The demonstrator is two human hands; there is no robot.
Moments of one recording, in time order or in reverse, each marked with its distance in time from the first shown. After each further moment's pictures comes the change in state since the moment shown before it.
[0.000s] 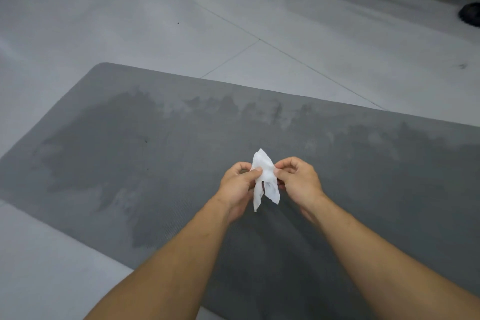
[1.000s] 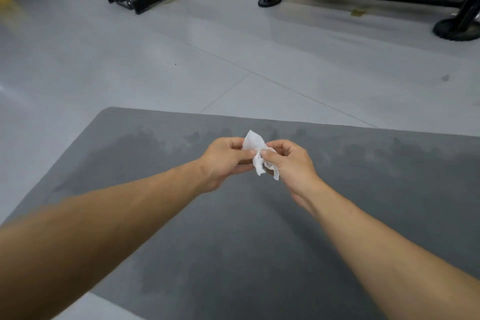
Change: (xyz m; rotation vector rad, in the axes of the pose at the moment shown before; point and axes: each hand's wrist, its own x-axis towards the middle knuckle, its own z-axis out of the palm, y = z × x) left_hand -0.015 0.149 0.024 0.528 -0.260 0.196; right_hand 0.002 -0.100 0.002 0.170 -0.031 -0.184
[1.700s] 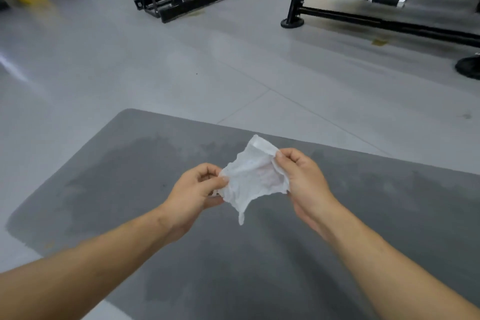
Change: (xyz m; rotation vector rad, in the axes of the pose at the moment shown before) left_hand -0.076 -0.031 -0.063 -0.153 0.242 0.091; right_hand -0.022 -0.035 0.030 0.098 -0.150 -0.065
